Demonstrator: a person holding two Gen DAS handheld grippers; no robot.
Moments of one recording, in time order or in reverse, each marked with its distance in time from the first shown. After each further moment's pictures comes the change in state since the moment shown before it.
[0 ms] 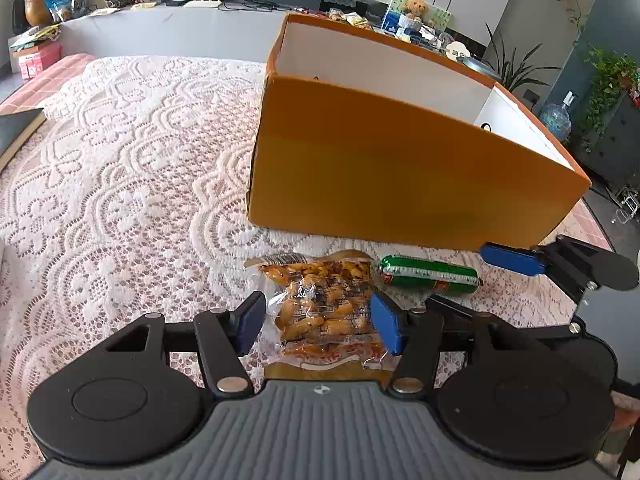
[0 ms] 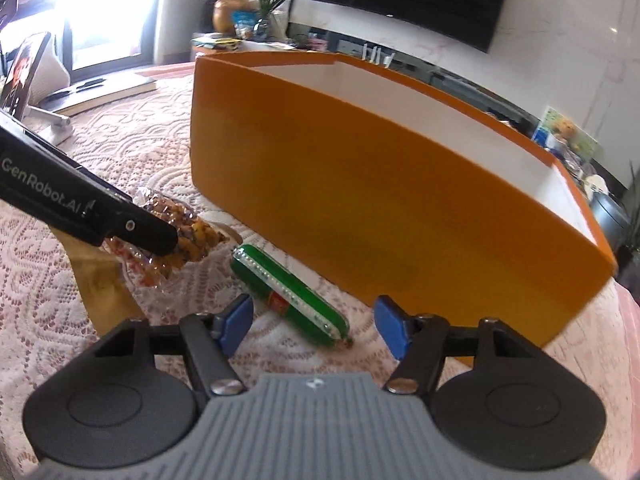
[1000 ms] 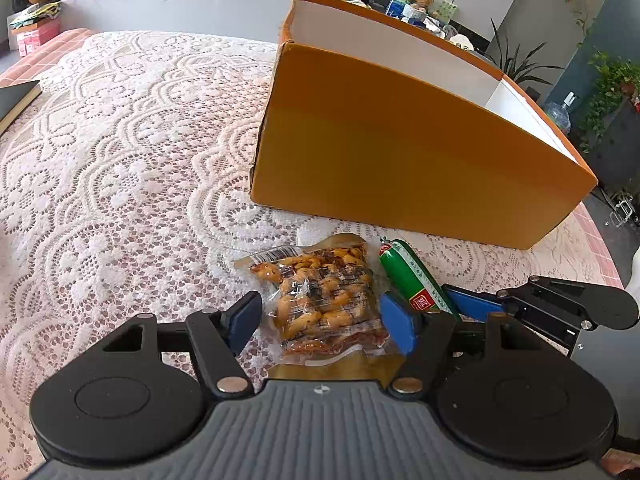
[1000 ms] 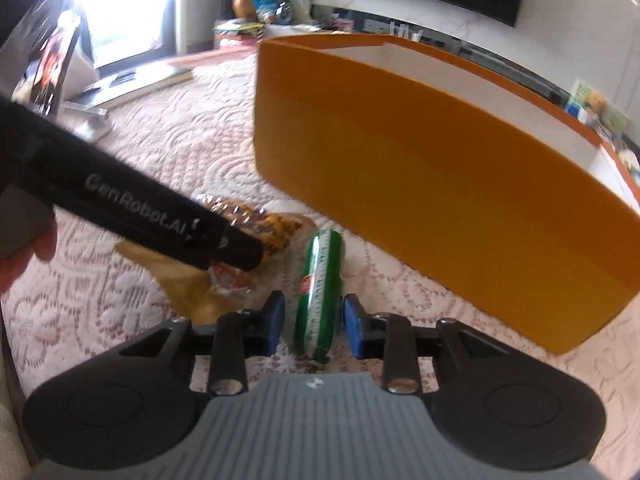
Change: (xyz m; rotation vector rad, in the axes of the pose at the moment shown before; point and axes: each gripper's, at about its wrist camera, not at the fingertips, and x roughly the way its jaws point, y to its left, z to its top) left arm 0.011 0.008 -0.004 -0.036 0.041 -0.025; right arm -0.005 0.030 0.003 0.061 0.065 0.100
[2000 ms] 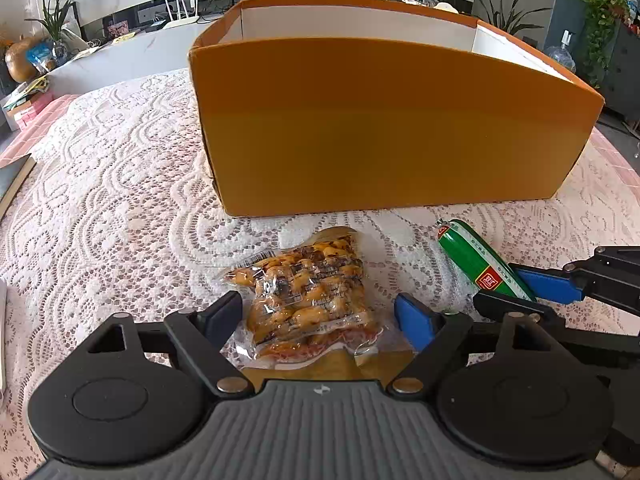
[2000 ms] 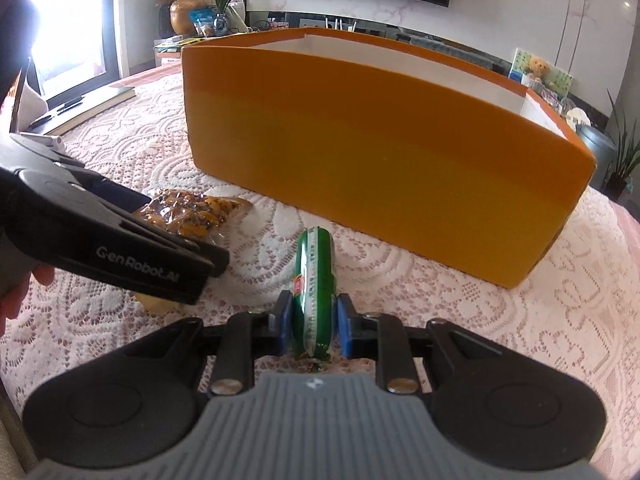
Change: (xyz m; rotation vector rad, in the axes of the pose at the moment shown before) left arm 0.020 -0.042 -0.011 0.220 -0.025 0.147; right arm -0.018 -0.018 -0.023 0.142 -0.007 -0.113
